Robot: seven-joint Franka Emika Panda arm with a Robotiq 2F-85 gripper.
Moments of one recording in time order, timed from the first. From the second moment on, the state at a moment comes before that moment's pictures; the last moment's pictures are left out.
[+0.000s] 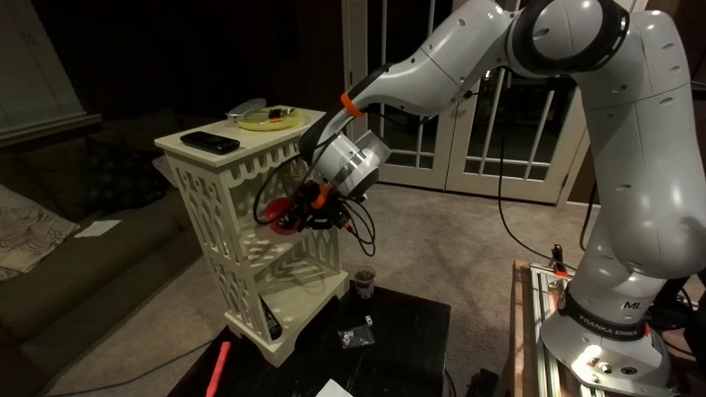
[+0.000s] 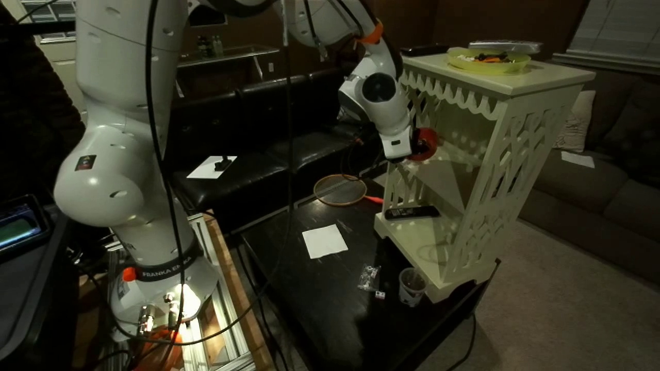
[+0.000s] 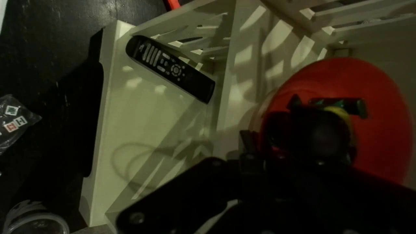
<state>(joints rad) -0.20 0.44 0.32 -2.02 1.50 3.11 0.01</state>
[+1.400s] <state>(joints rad) -0.22 0.75 0.31 -1.62 1.65 3.17 -0.22</state>
